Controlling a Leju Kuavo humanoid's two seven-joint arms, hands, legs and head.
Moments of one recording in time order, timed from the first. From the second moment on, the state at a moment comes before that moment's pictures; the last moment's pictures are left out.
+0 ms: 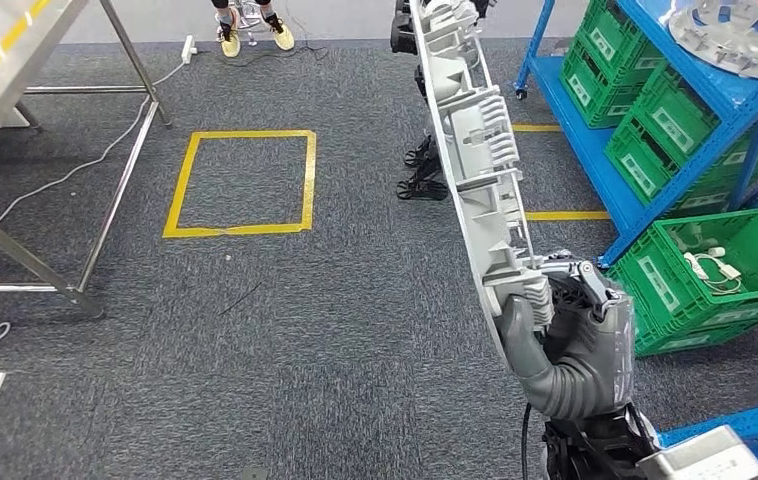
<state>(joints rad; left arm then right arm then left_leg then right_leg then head) -0.12 -0.04 -1.08 -0.22 0.76 0.27 -0.10 -0.03 -0.36 0.64 -2.24 0.15 -0.49 -0.14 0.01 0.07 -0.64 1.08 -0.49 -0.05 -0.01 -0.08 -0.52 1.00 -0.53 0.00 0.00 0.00</state>
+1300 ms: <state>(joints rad) -0.13 -0.03 -1.08 -0.22 0.75 0.27 -0.10 -0.02 -0.36 0.64 -2.23 0.13 -0.50 -0.17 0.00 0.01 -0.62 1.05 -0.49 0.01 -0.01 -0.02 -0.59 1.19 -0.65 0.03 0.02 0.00</state>
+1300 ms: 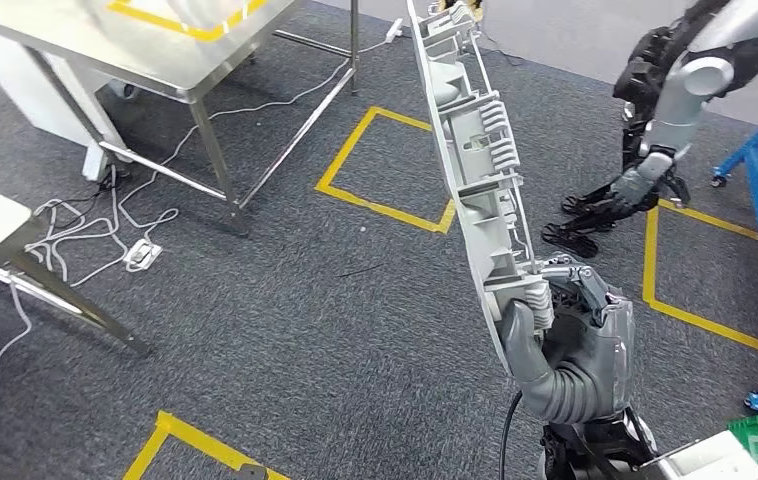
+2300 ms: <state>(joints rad) -0.13 -0.03 -1.08 -0.22 0.75 0.27 -0.10 -0.03 -0.35 0.64 -2.22 0.13 -0.48 -0.17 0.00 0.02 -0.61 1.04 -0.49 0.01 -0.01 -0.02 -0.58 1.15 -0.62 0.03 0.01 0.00</state>
